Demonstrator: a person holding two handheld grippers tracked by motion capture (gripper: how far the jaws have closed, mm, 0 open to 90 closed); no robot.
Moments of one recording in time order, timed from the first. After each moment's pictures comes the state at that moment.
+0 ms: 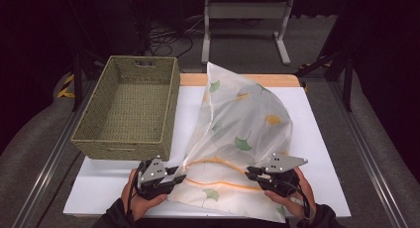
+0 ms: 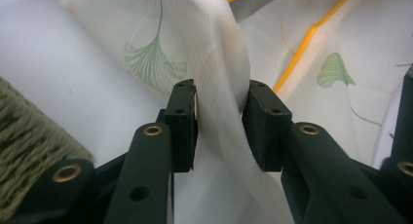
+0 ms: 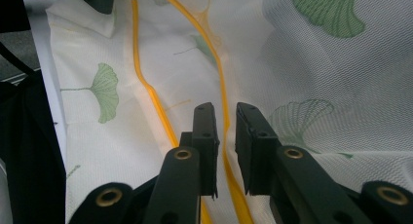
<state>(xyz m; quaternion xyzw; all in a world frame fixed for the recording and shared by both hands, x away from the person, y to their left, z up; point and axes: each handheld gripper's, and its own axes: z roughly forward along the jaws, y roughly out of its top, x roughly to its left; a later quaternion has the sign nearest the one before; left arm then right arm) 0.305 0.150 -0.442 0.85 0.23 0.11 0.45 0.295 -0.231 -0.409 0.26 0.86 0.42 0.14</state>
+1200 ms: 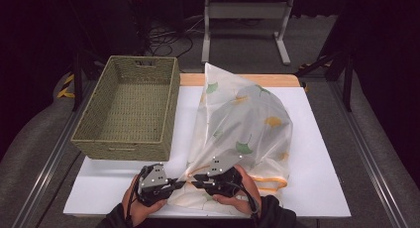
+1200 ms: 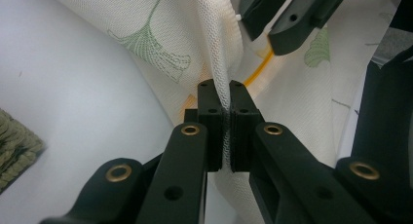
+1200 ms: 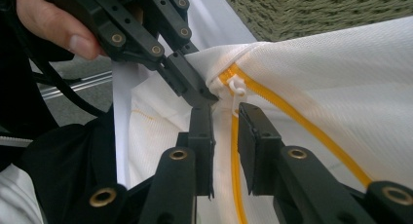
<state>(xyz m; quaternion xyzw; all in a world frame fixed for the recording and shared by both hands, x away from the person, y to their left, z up) 0.294 0.146 -0.453 0.87 0.22 0.08 0.45 0.312 -0.099 -0.429 0.17 0.88 0.45 0.04</state>
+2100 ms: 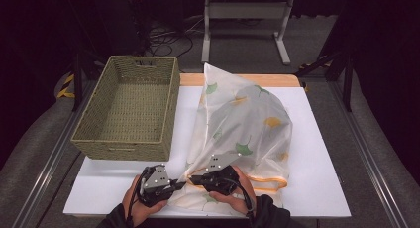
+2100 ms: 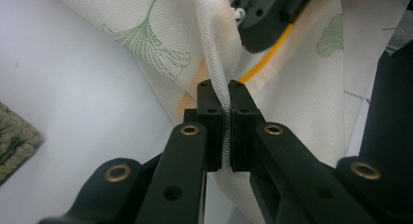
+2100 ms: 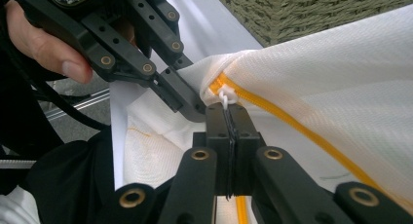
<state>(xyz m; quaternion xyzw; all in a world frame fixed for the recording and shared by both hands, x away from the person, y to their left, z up) 0.295 0.142 -0.456 0.88 0.21 0.09 0.42 0.317 -0.095 -0.440 0.20 0.86 0.47 0.02</state>
